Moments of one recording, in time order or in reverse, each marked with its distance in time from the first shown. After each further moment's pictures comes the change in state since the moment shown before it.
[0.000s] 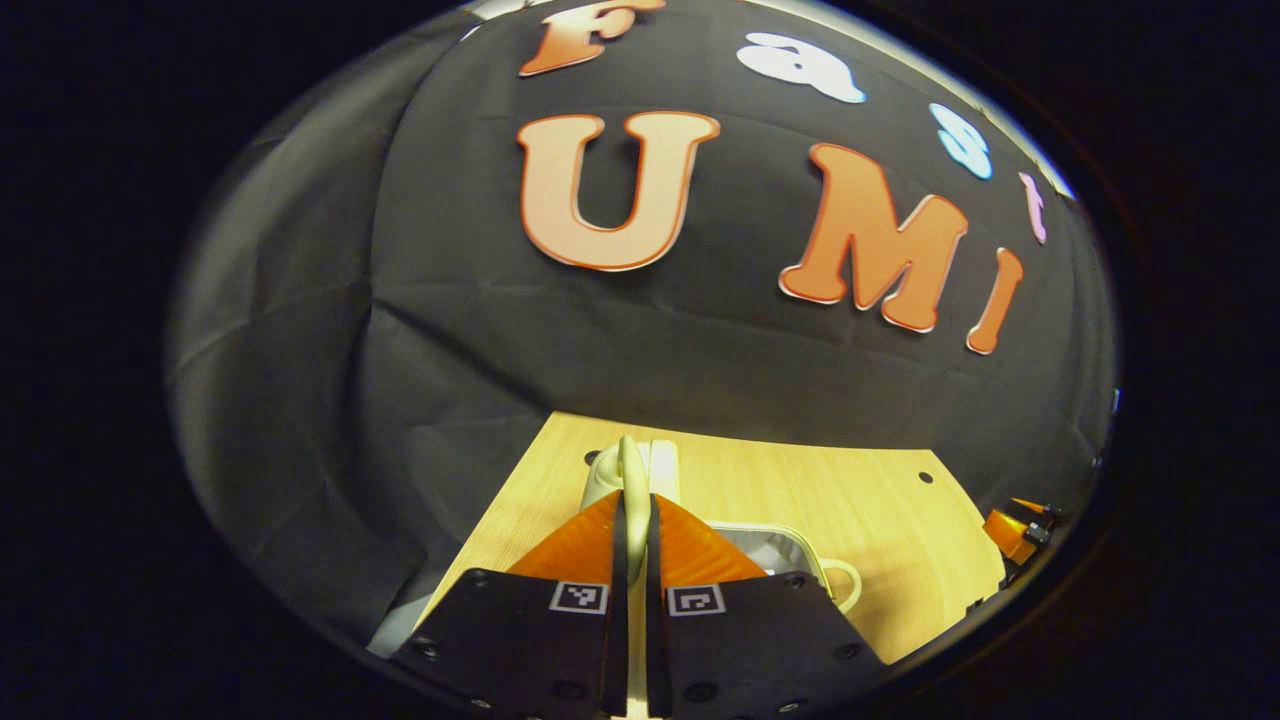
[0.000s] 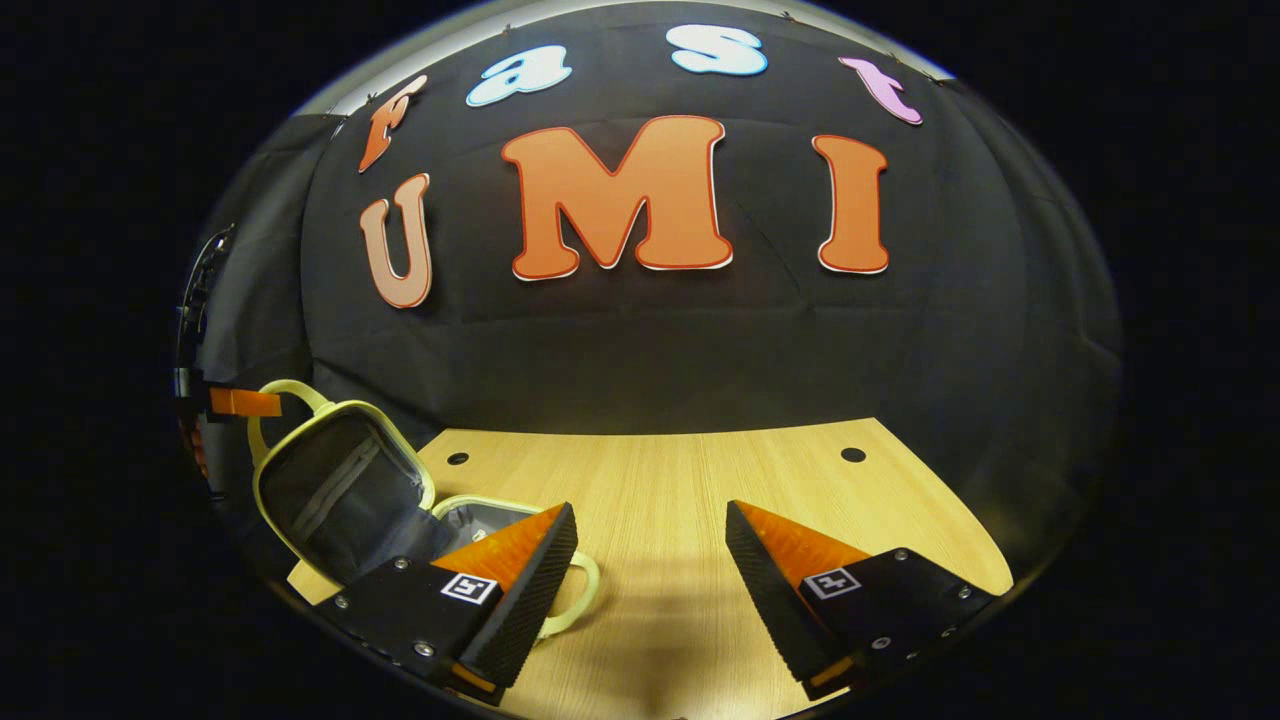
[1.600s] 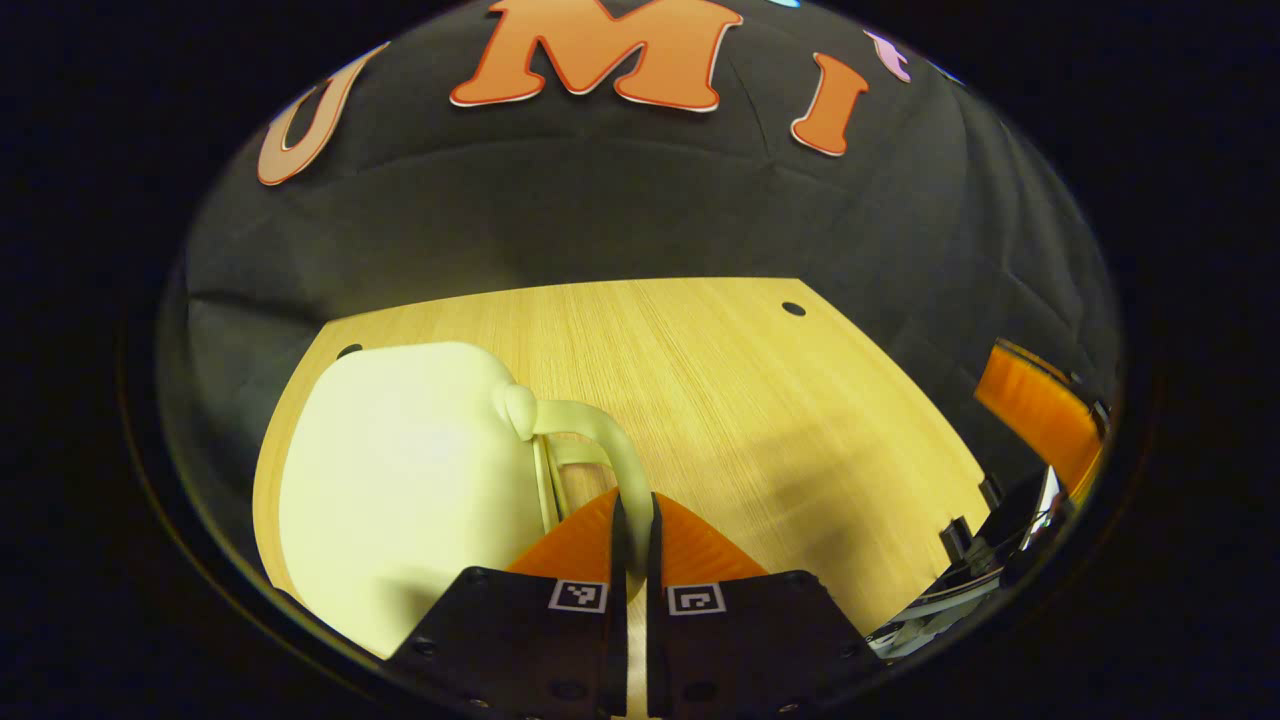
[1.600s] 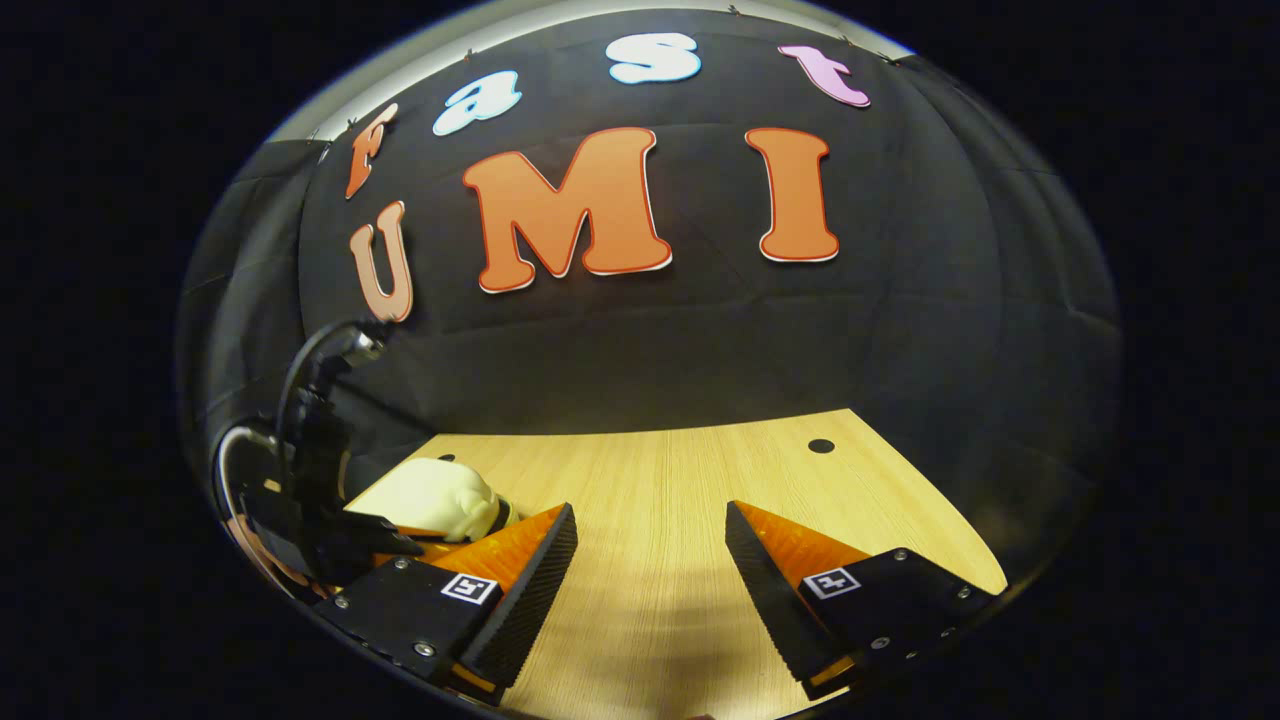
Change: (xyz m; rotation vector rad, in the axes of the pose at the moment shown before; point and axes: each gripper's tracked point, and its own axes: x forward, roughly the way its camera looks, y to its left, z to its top) left arm 0.058 -0.302 -0.214 0.226 0.383 -0.300; right arm -0.024 -0.078 -0.011 0.032 -0.047 0.012
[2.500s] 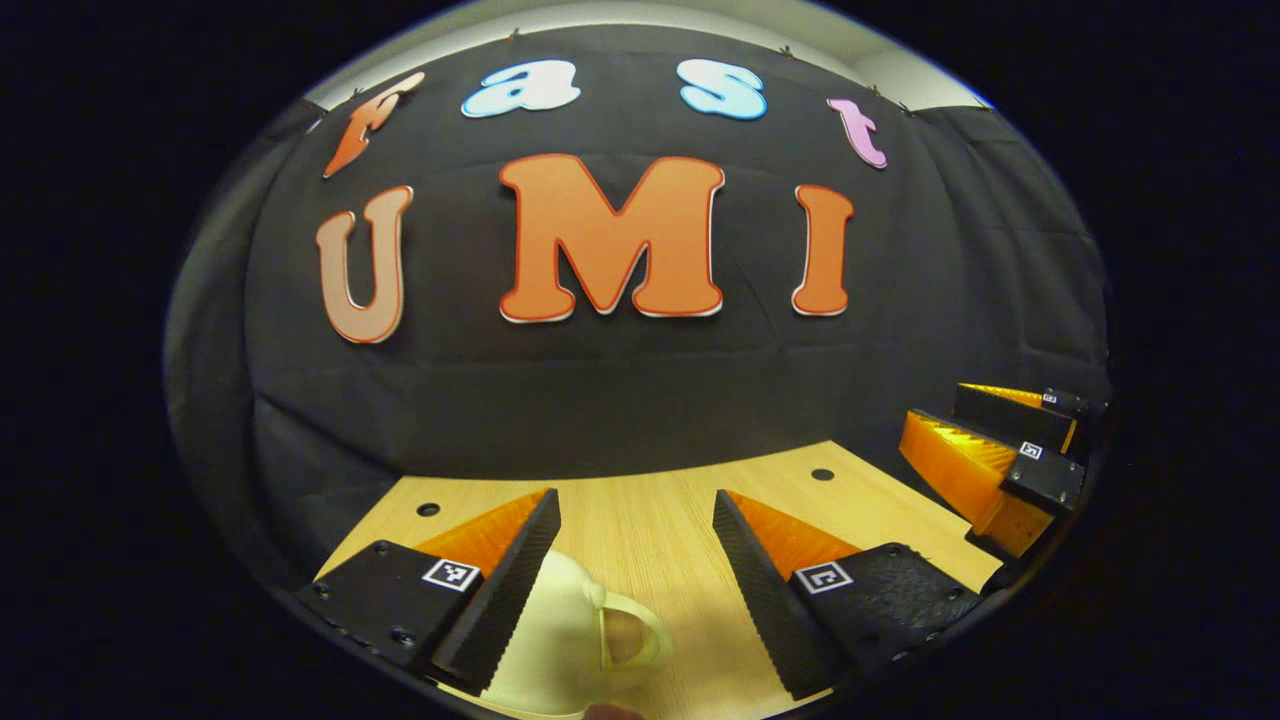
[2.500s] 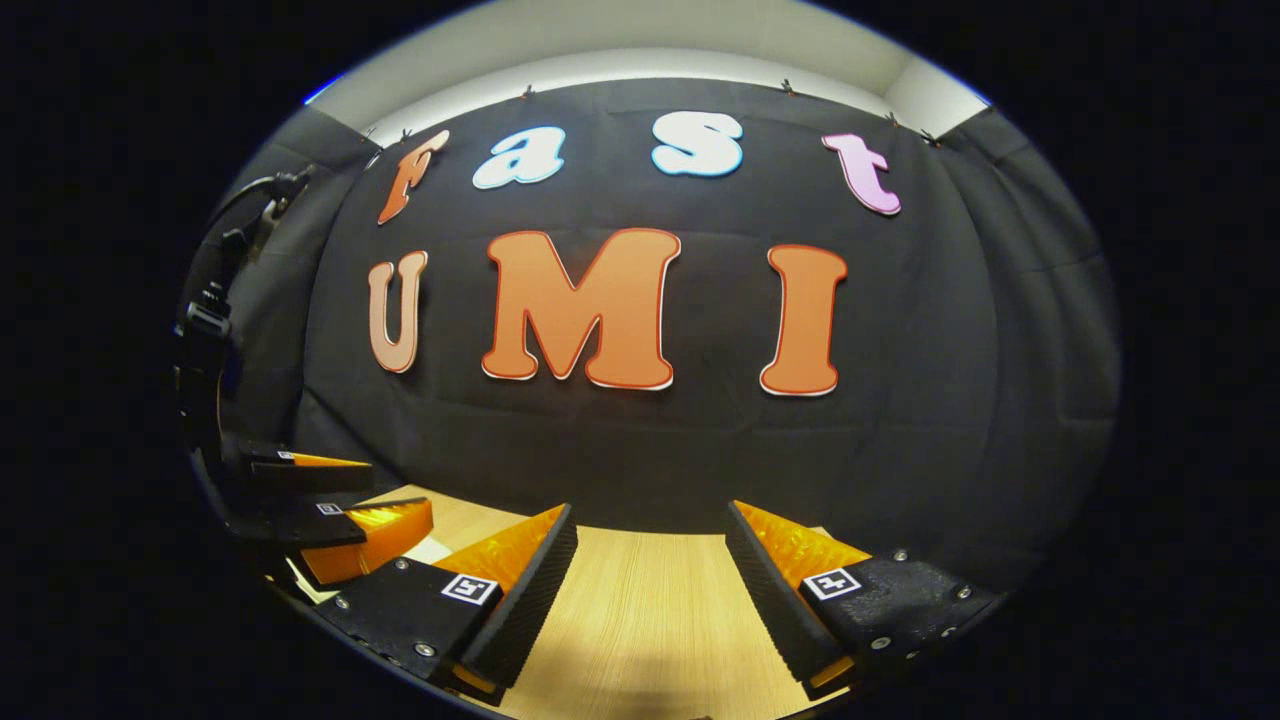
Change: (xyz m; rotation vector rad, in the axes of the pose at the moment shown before) left arm -0.133 -0.008 0.149 0.013 -0.634 0.216; right arm 0.005 -0.003 0.101 -0.161 -0.312 -0.017
